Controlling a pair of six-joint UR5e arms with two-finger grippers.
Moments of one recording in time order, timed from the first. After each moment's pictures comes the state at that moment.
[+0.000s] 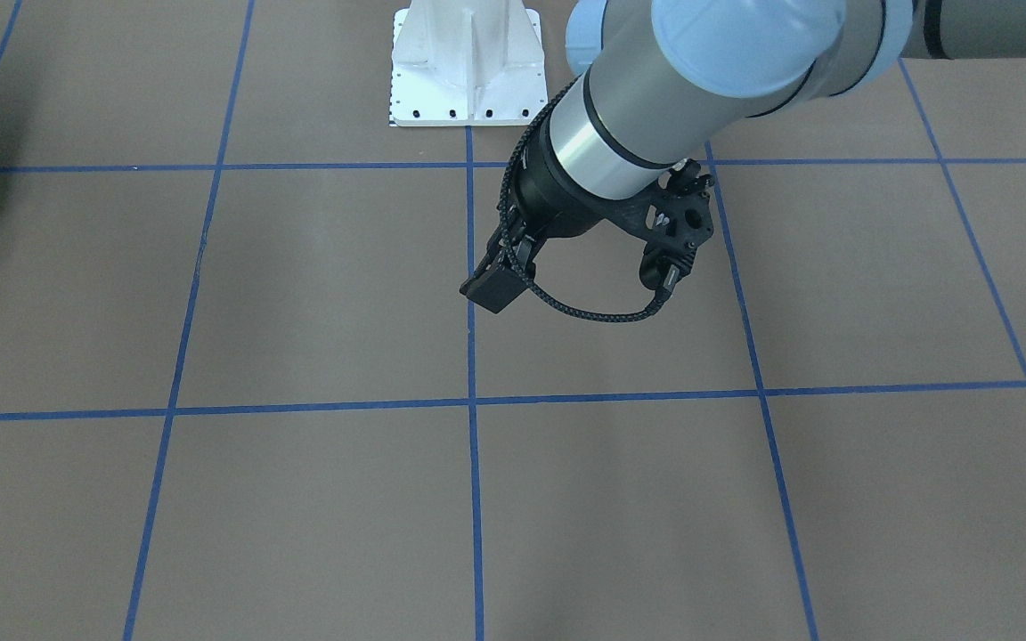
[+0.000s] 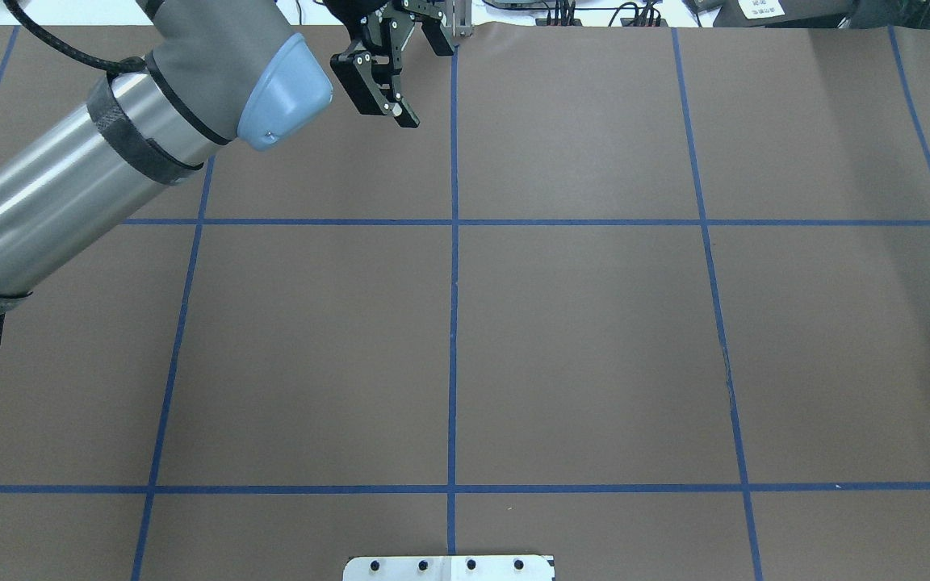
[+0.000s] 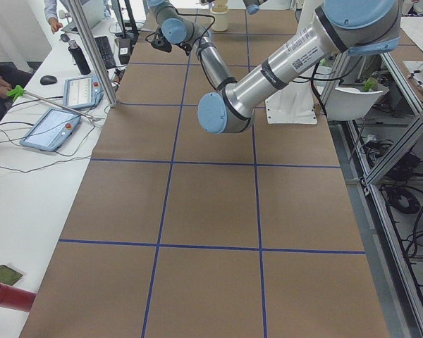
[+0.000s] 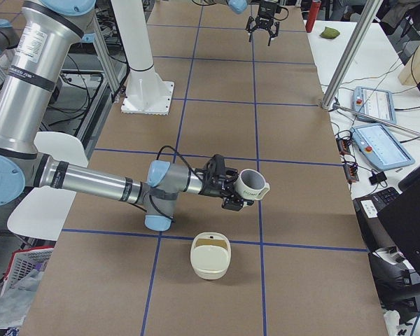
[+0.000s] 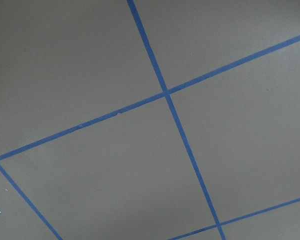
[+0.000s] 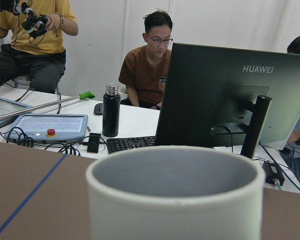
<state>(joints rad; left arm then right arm) -0.94 -2.60 -1.47 -1.58 -2.51 -2.26 1.11 -1.95 1.56 0.18 1.44 0.78</state>
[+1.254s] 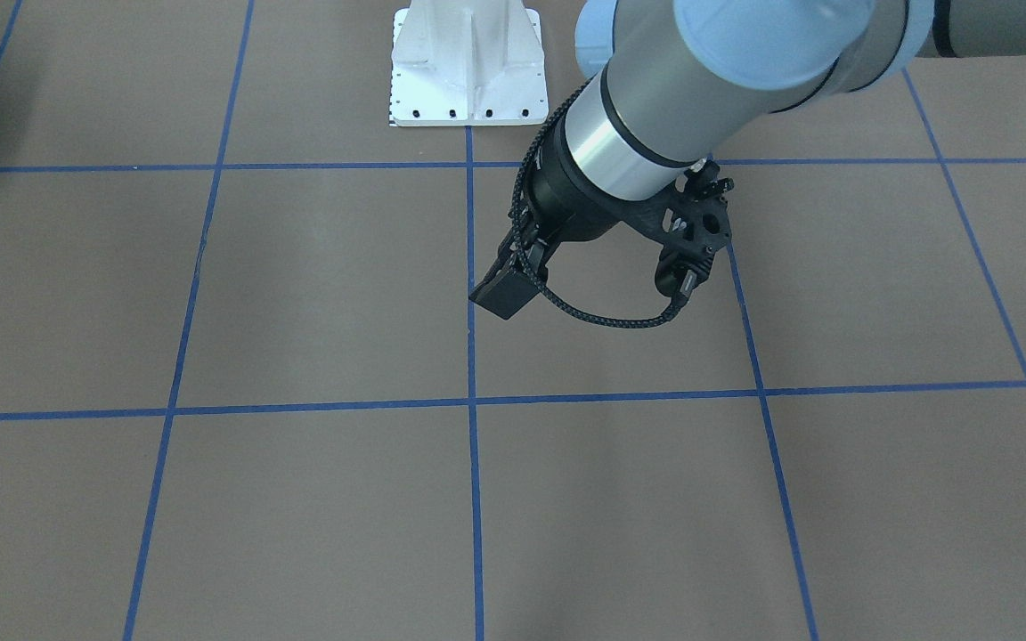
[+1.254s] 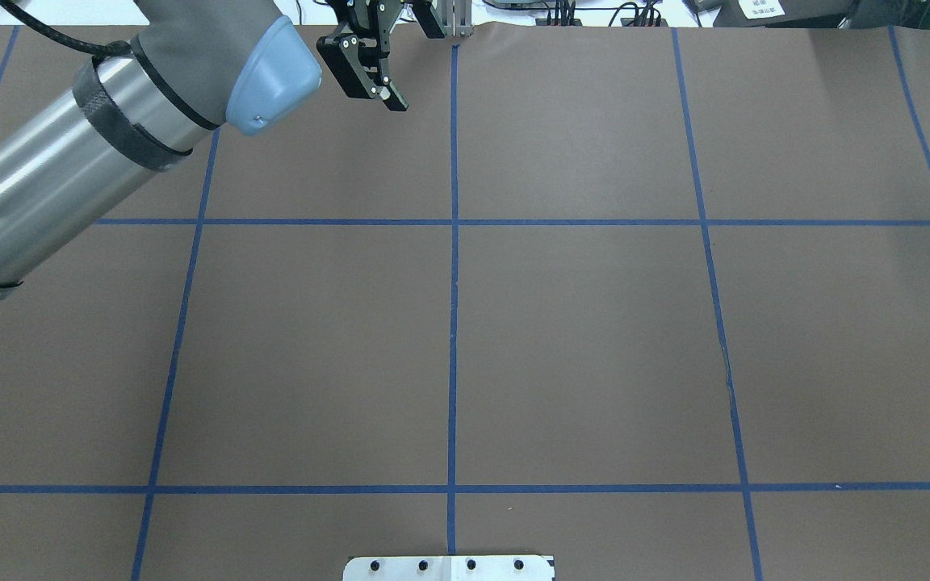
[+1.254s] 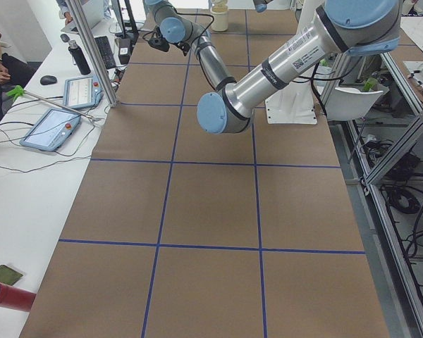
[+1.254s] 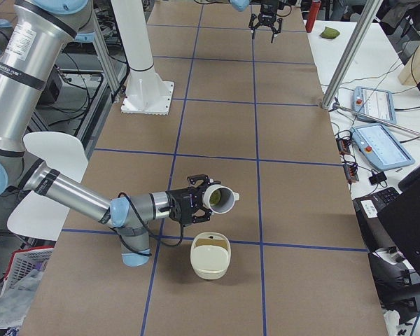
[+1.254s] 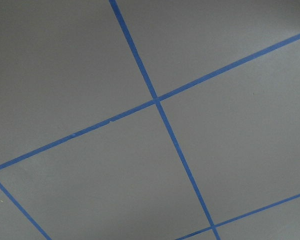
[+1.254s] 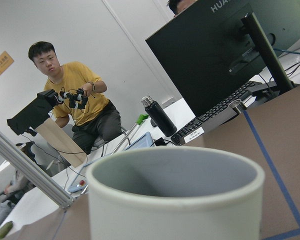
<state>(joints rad) -0.96 -2.60 -1.47 -1.58 -2.51 -2.22 1.19 -1.98 1.38 0.66 1.67 1.51</state>
